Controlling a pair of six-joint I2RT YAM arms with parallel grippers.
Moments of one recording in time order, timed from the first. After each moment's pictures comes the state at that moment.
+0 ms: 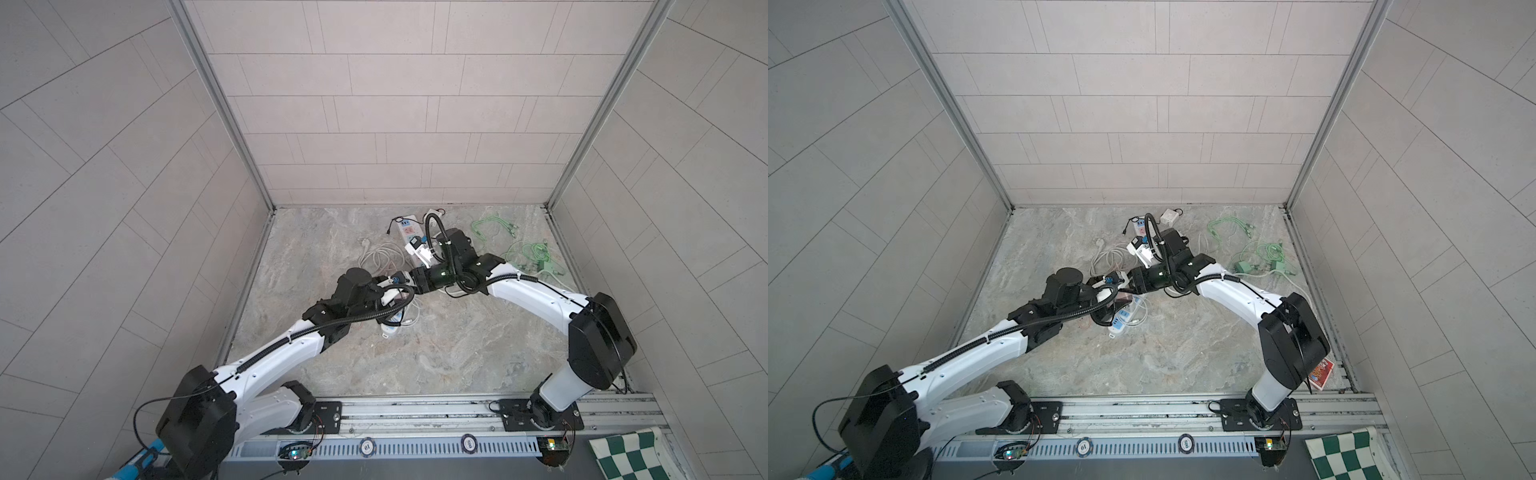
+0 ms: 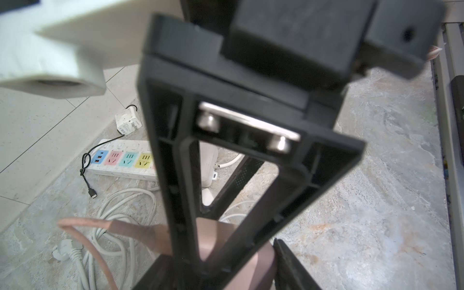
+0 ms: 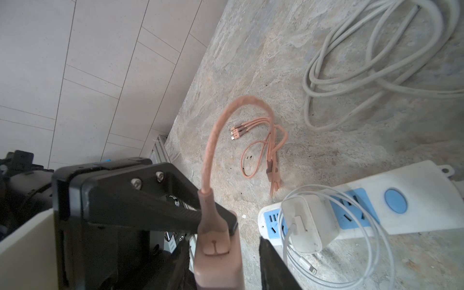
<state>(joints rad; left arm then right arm) -0.66 1.13 0.65 -0.02 0.27 0.40 0.60 1.61 1.19 -0.33 -0.71 0.42</state>
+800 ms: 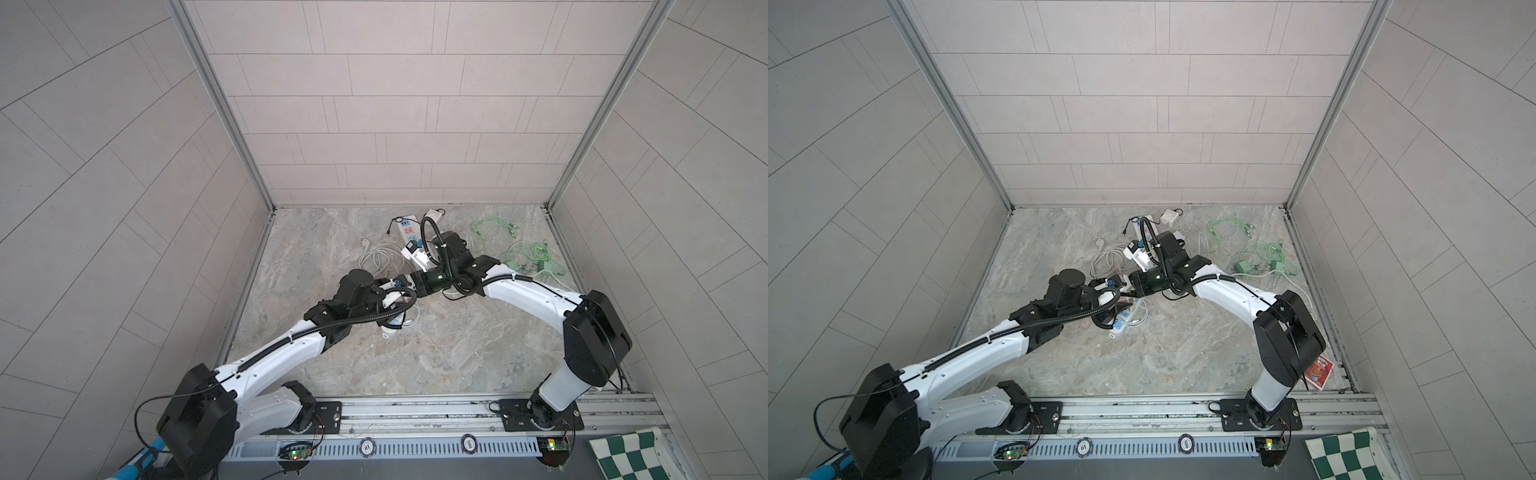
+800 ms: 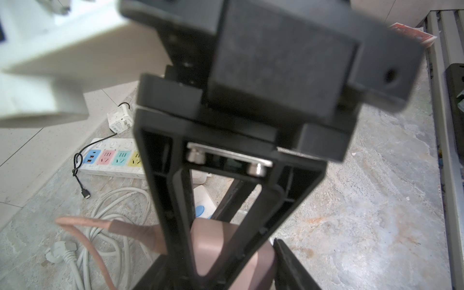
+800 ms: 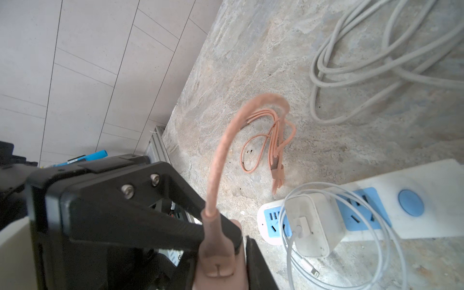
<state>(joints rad) -0.67 1.13 0.65 -0.03 0.26 0.39 0.62 1.64 1.20 -0.33 -0.71 0.39</state>
